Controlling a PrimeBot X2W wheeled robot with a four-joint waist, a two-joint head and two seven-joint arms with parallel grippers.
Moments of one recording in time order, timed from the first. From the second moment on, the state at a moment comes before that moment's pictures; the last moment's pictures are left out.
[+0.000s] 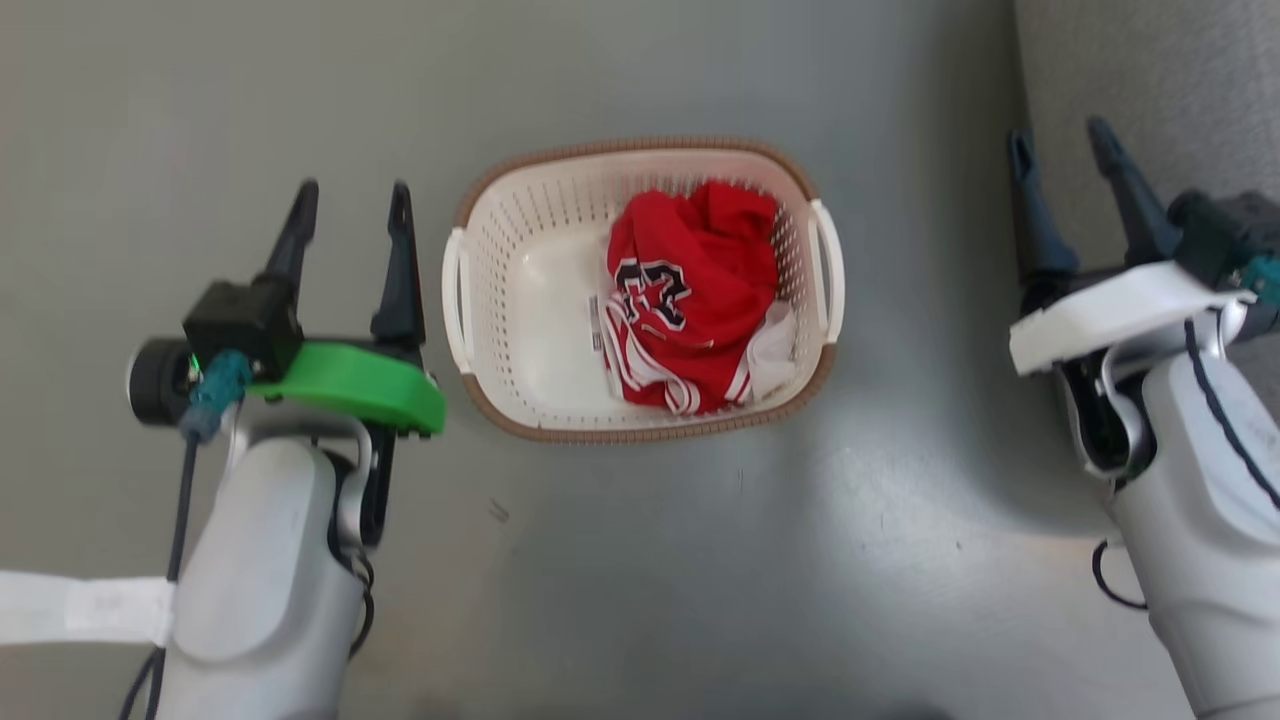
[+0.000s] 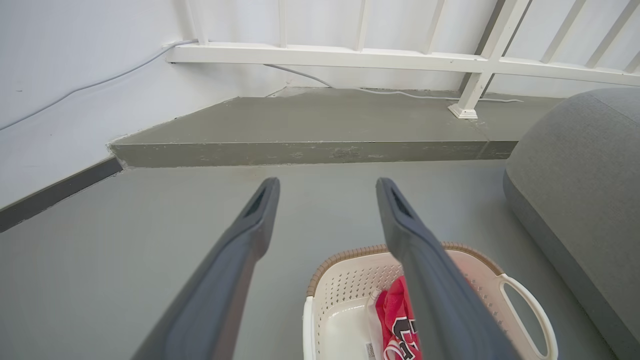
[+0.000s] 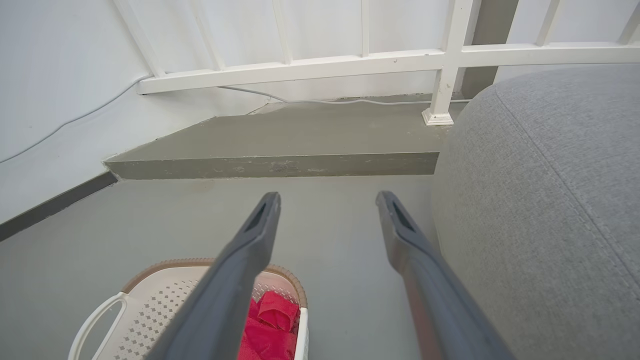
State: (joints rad) left arm -0.46 0.04 -0.25 0.30 -0.30 0.03 -0.25; right arm -0.45 -0.20 0.17 0.37 0.28 0.06 -0.25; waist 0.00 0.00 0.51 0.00
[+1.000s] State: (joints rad) left arm -0.77 0.03 -0.27 0.67 -0.38 -0.03 -0.12; right arm -0.74 -0.13 0.29 0.75 0.25 0.11 -0.23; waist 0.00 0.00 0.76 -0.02
